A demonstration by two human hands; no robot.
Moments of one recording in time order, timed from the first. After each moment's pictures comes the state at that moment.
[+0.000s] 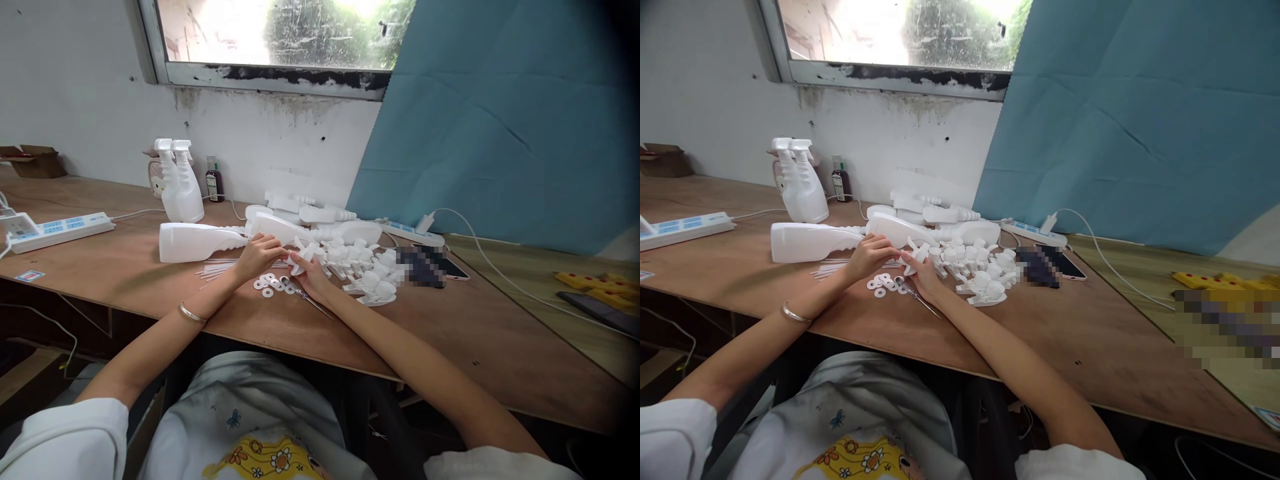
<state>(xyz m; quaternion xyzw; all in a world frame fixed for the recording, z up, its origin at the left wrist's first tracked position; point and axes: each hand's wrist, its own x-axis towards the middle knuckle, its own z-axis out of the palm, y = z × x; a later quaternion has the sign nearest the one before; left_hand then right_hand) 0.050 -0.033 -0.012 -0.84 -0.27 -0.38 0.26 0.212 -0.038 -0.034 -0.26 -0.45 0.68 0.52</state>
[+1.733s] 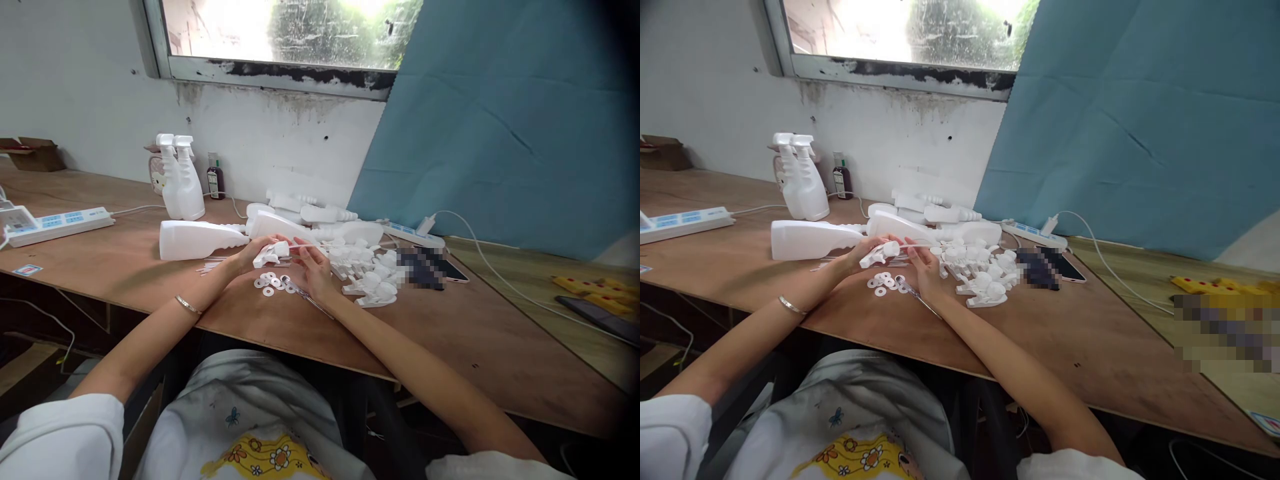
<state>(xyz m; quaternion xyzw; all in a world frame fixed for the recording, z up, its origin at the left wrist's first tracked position) 0.049 -0.033 0.000 -0.52 -0.29 -0.44 -0.68 0.211 -0.051 -0.028 -0.25 -0.56 0.50 0.61</state>
